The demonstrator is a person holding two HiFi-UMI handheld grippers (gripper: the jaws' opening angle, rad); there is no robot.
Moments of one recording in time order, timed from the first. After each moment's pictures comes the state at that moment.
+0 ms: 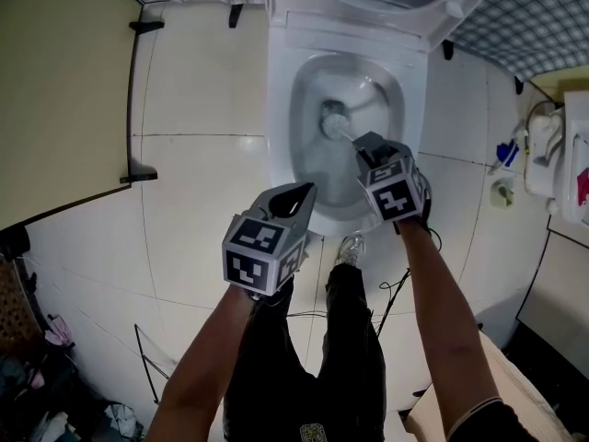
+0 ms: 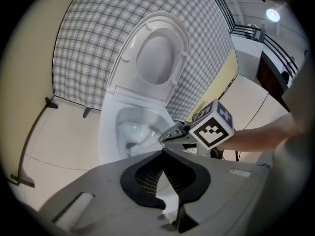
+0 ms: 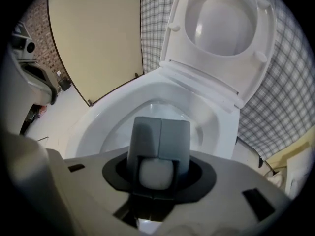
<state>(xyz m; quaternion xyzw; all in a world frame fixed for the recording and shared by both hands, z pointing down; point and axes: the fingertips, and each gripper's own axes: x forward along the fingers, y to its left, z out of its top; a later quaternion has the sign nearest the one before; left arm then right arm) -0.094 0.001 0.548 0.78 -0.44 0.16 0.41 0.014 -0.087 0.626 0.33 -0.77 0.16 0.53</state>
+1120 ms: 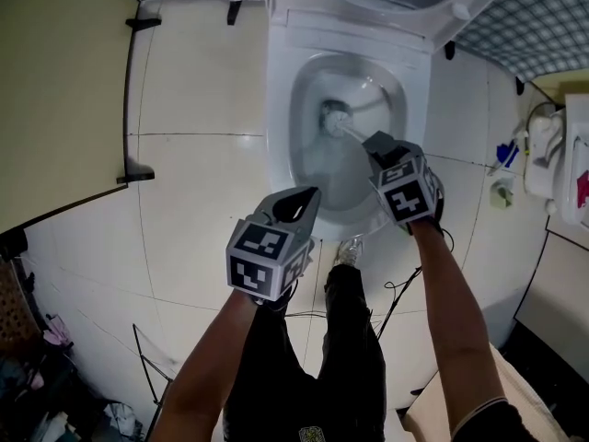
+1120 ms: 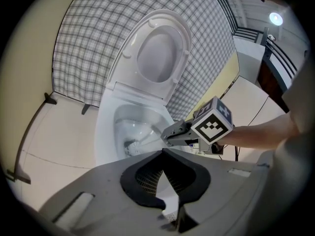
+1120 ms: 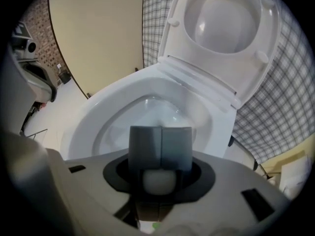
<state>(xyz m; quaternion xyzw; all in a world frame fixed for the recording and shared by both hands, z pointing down) -0.087 -0.003 0.553 0.78 -0.44 0.15 0.42 0.035 -0.098 0.625 0.32 -0.75 0.14 0.56</state>
